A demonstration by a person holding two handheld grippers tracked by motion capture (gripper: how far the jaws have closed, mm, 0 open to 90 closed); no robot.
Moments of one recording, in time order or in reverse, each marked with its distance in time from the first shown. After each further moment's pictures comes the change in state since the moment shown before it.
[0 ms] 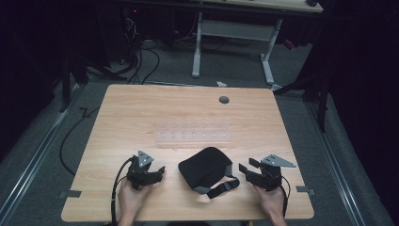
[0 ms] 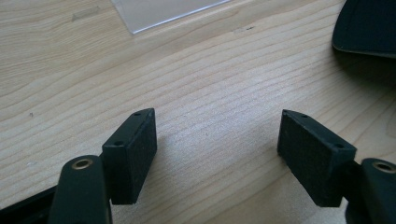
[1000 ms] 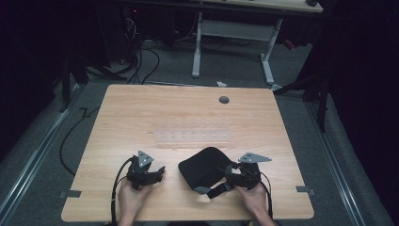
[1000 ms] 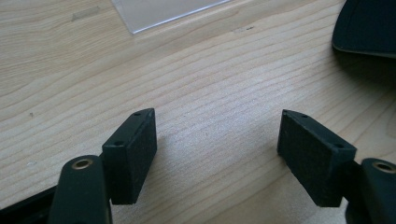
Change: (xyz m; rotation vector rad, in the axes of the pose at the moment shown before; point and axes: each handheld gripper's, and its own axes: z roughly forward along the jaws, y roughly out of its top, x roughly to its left) left arm 0.000 0.000 0.000 0.000 0.000 0.000; right arm 0.036 0.005 0.045 0.104 0.165 -0.038
